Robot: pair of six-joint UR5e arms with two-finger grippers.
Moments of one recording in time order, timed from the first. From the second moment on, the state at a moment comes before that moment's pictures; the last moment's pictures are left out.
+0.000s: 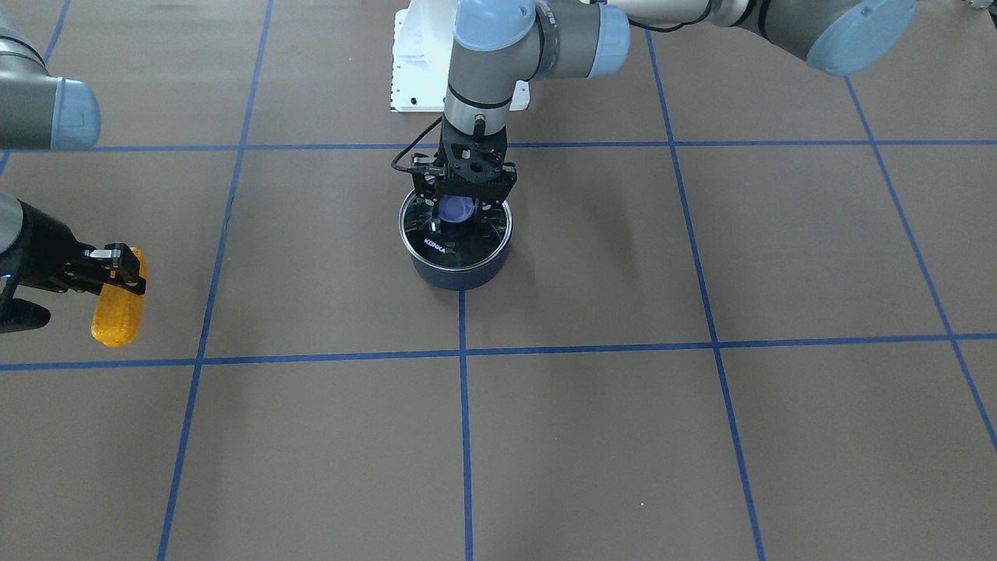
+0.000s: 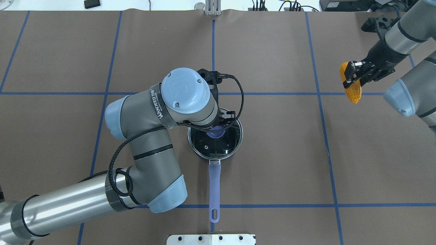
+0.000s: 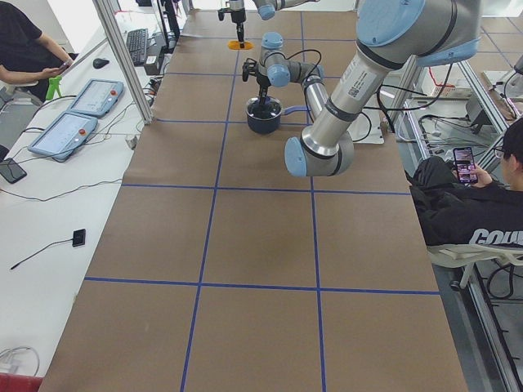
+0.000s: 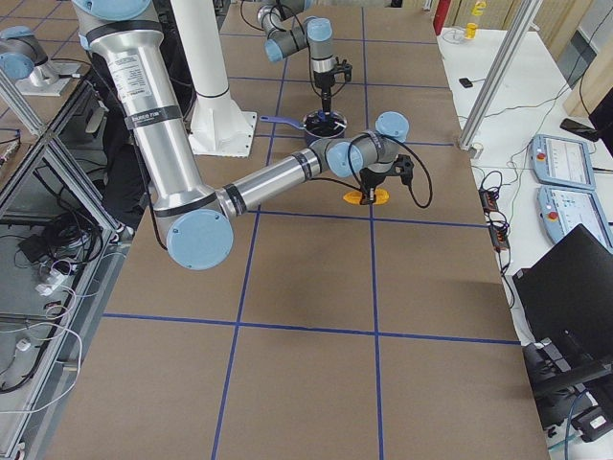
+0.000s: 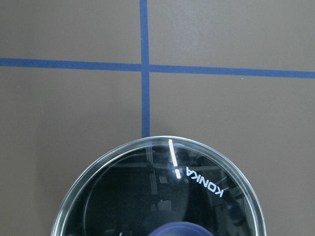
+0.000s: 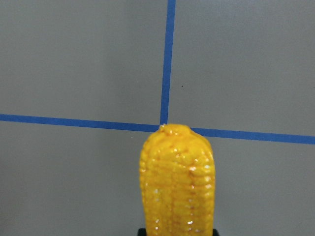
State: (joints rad) left arm -0.48 -2.40 -1.66 -1.63 -1.80 -1.28; right arm 1.10 -1.26 1.70 -1.57 2.39 0.58
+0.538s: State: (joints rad) left arm -0.52 -2.34 -1.79 -1.56 -1.85 -1.17; right arm 1.10 -1.15 1.71 -1.70 2.40 0.60
